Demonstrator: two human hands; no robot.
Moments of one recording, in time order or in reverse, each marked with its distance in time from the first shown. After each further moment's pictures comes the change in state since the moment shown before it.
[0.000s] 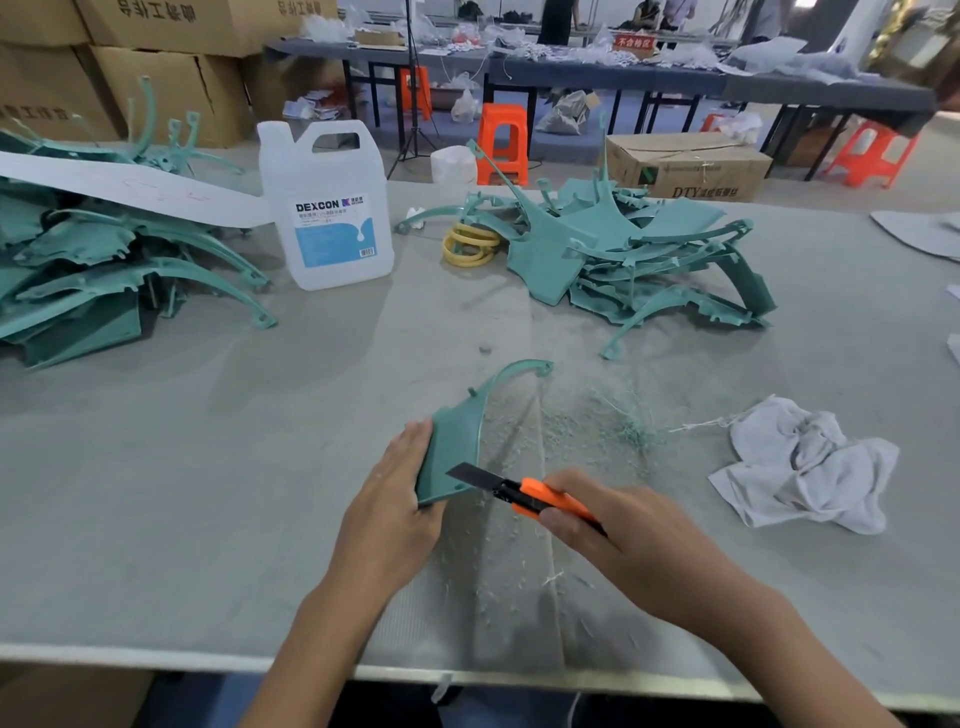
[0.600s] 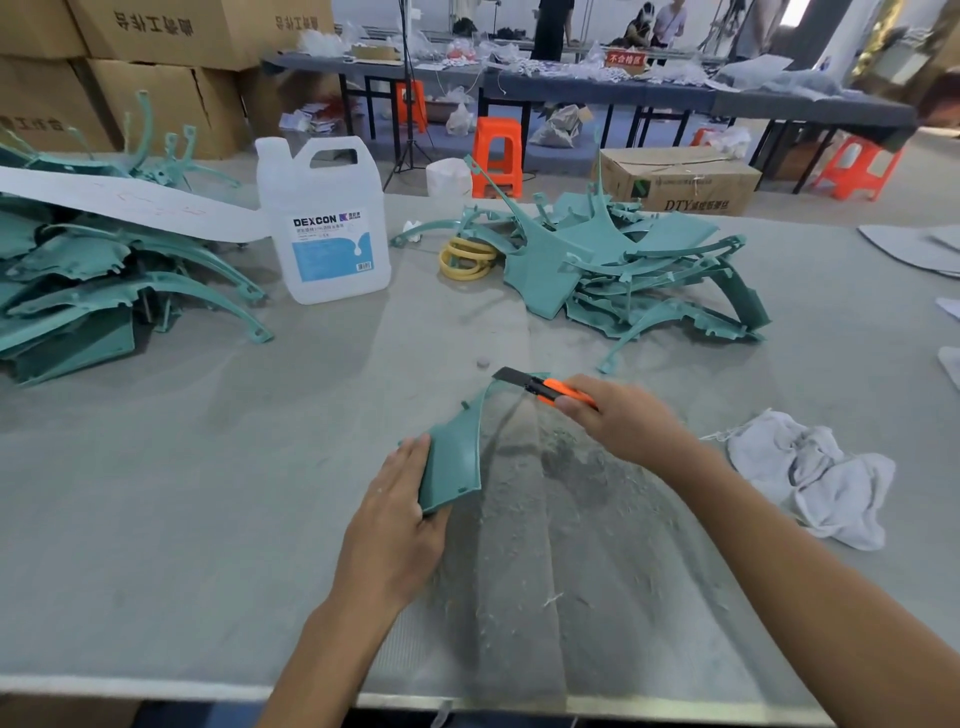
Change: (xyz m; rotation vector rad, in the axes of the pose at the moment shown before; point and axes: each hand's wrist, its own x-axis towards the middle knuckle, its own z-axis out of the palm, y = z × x) left_hand 0.004 0.005 0.003 0.029 0.007 -0.008; right_hand 0.123 0.087 -0.019 -0.134 0.091 0.179
